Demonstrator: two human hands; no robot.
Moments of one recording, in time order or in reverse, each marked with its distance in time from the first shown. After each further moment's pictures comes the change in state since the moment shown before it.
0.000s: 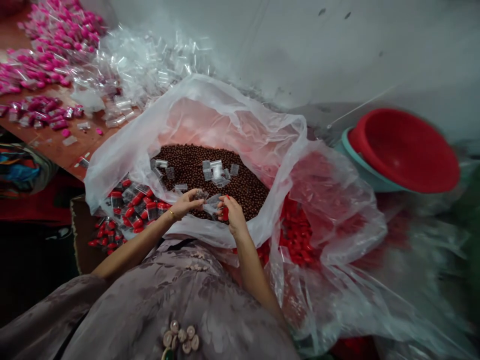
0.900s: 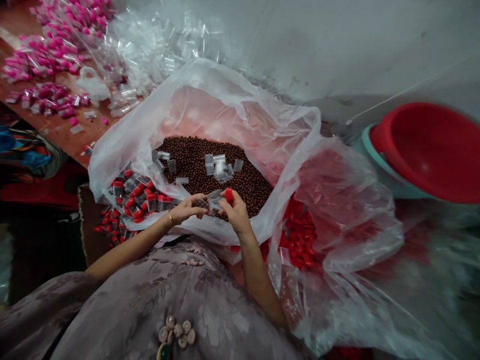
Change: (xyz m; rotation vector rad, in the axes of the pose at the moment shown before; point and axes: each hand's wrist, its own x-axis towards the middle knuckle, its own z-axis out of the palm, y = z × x) left_hand -0.025 0.004 0.029 0.048 -0.125 -0.029; right_hand -0.013 -0.015 -0.014 -0.183 -0.167 -0.305
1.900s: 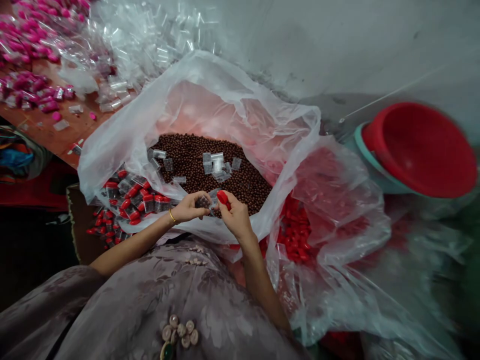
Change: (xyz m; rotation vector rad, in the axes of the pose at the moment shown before) left_hand 0.010 -0.001 -0.001 0.209 0.011 0.059; right_hand -0.007 -0.007 0.002 -0.486 -0.012 -0.124
